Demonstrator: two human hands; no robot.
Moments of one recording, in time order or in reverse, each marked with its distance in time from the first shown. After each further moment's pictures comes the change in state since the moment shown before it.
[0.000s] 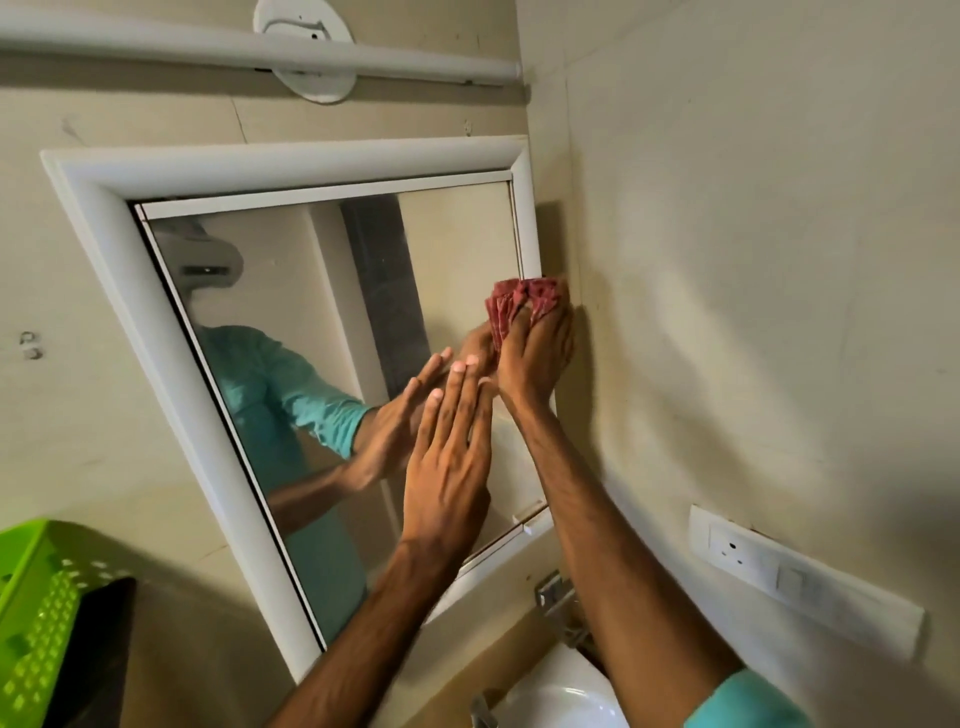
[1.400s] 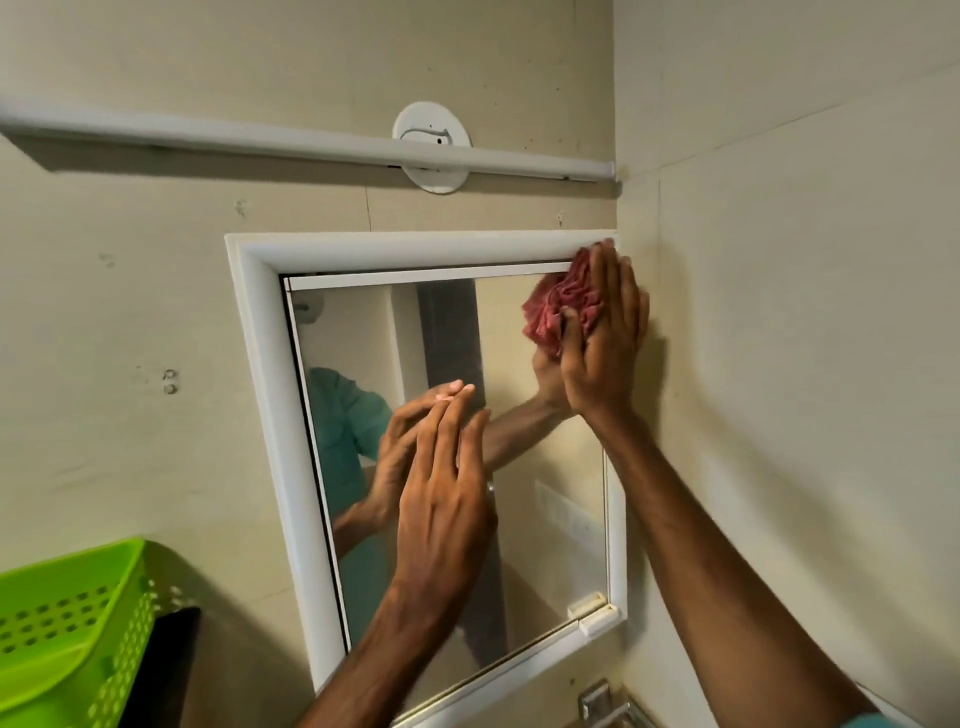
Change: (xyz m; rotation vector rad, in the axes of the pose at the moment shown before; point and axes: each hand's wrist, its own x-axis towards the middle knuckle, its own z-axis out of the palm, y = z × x) left_hand 0.024 -0.031 -0.075 -0.019 0.261 -0.249; right_hand 0.067 -0.076 -0.012 -0.022 0.007 -0.721
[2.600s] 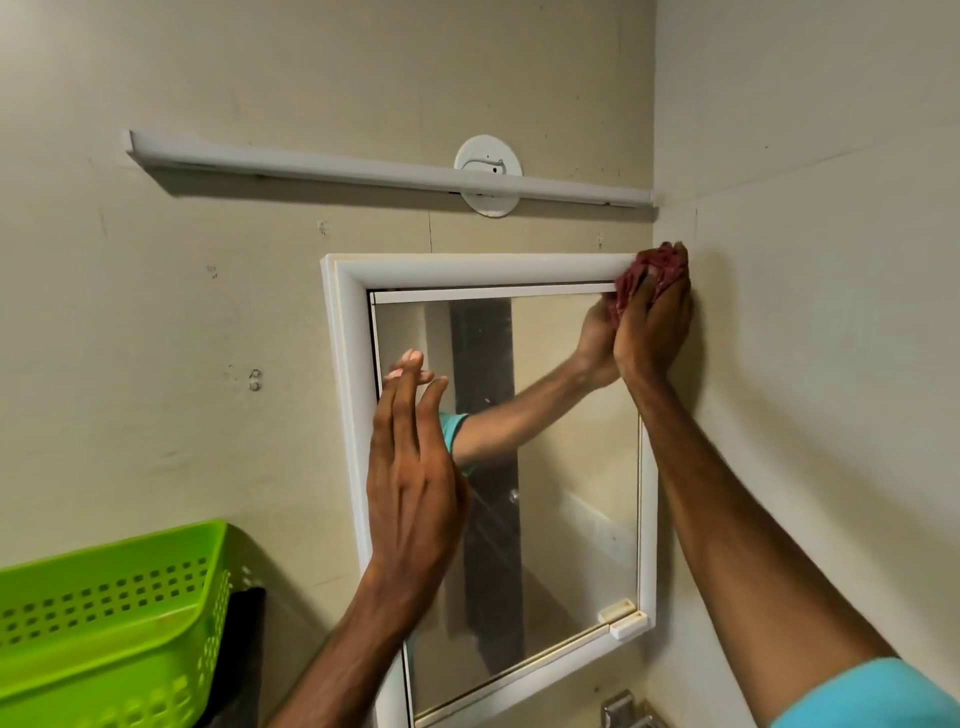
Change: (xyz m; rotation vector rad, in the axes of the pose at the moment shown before) left_hand 0.007 -0.050 -0.050 -0.014 0.181 -0.085; right_hand 0.050 -0.023 0.007 0.206 0.161 0.465
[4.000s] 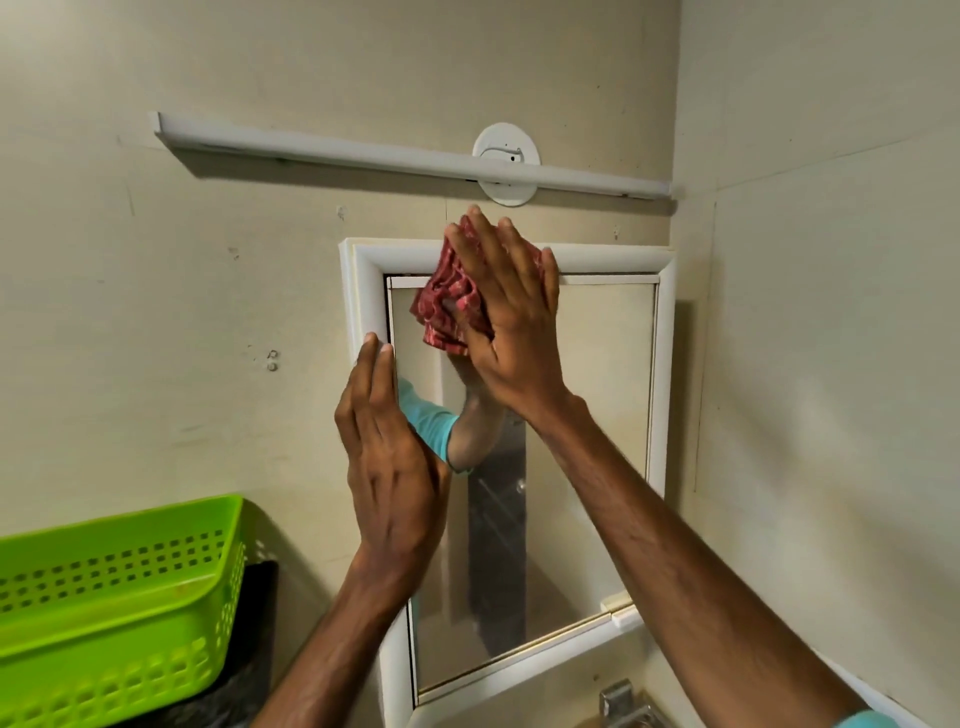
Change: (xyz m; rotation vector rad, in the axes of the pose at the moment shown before) left_hand 0.001 -0.007 -0.020 -0.191 0.203 -0.126; right_hand -0.102 -0.109 0.023 -0.071 -0.429 -0.782
